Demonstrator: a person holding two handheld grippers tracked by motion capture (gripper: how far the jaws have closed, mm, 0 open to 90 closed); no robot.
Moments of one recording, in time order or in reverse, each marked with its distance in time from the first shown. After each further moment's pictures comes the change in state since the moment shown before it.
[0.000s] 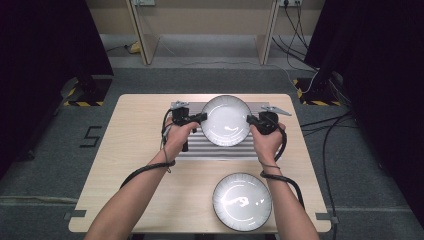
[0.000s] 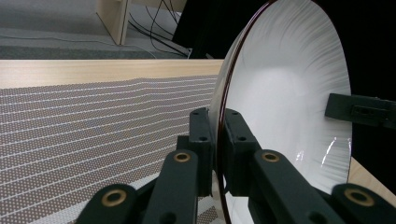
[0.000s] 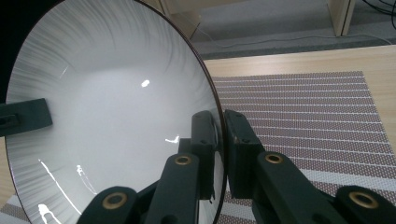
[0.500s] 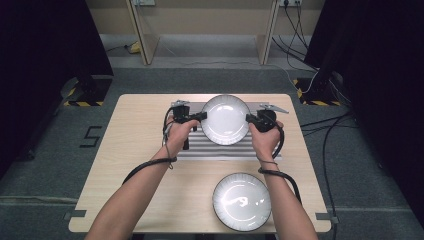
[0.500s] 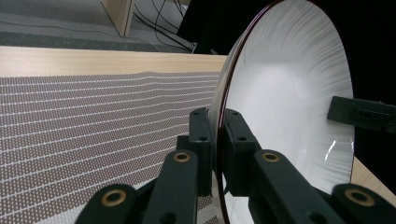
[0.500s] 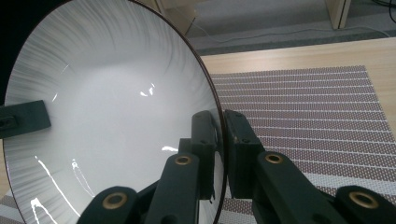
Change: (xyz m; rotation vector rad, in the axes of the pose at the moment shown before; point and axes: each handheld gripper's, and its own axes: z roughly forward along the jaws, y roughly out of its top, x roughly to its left) left arm 0.010 -0.001 0.014 0.026 0.013 -0.044; right arm -0.004 0.001 0.016 0.023 -0.017 0.019
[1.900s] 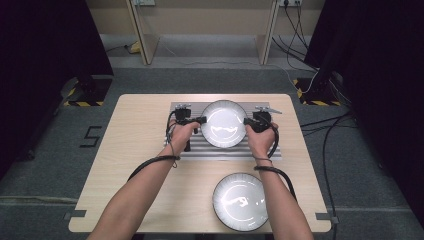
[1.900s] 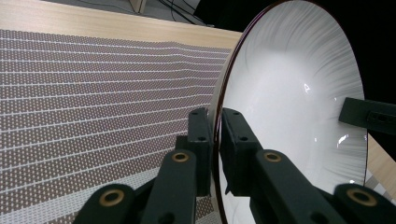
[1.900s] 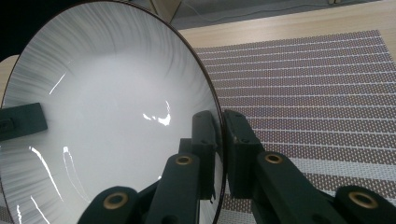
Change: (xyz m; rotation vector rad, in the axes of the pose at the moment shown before) left arm 0.019 -0.016 0.023 0.066 0.056 -0.062; right arm -0.006 -0.013 0.031 0.073 -0.038 0.022
